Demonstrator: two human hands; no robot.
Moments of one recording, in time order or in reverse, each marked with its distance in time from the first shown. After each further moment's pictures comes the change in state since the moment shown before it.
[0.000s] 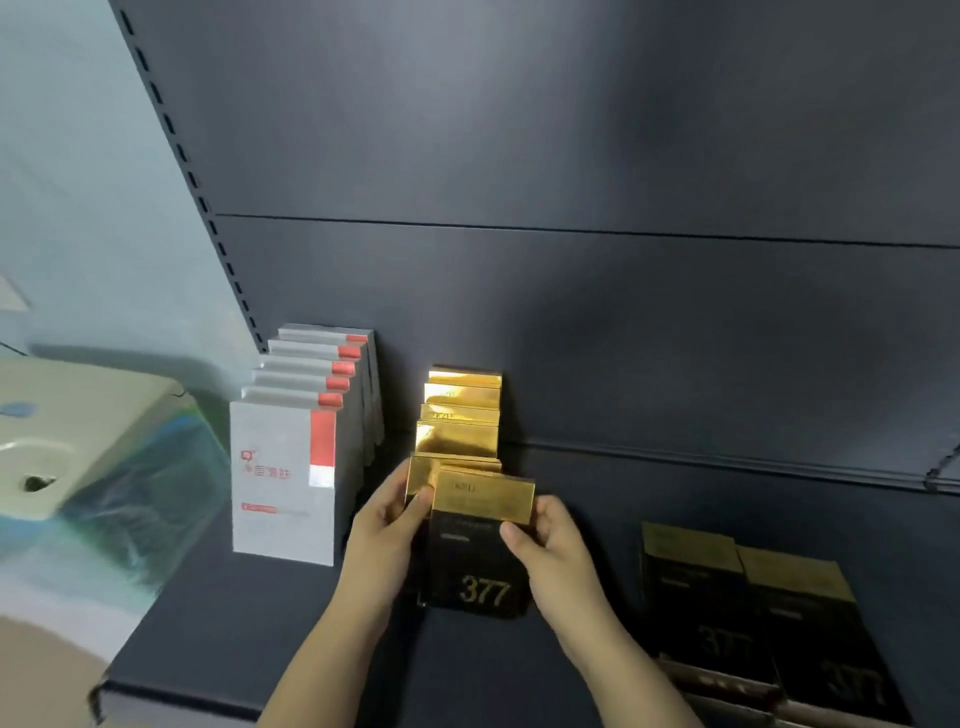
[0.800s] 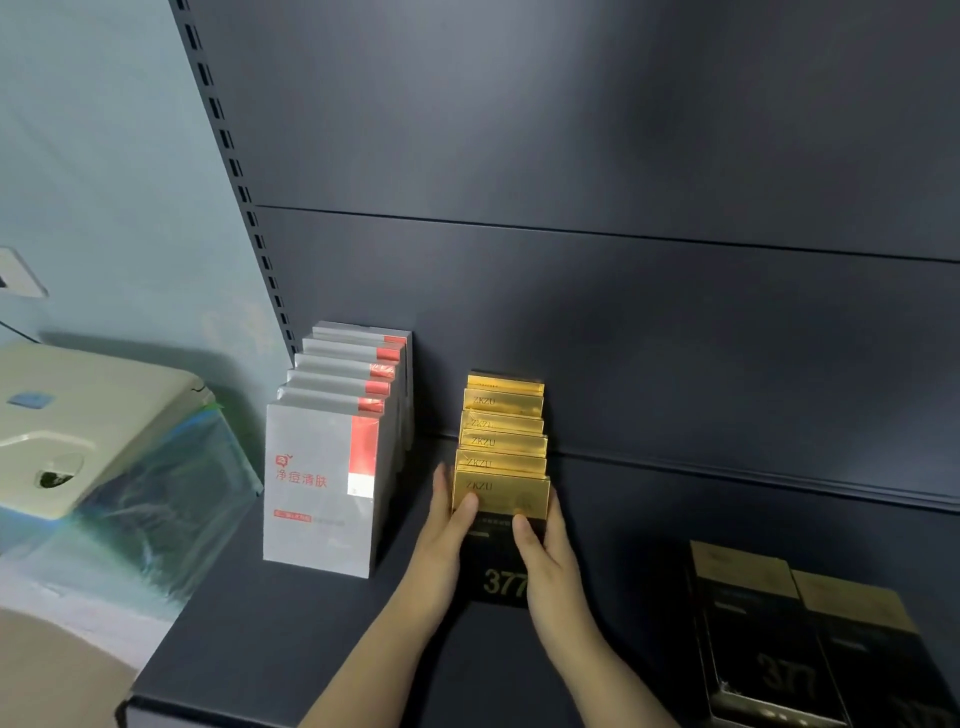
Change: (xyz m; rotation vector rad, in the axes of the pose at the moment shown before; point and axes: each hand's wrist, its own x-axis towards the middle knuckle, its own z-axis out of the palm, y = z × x) left_hand 0.030 -0.036 -0.007 -0.133 -0.234 -0.024; right_hand 0.031 0.027 0.056 0.090 0.000 -0.124
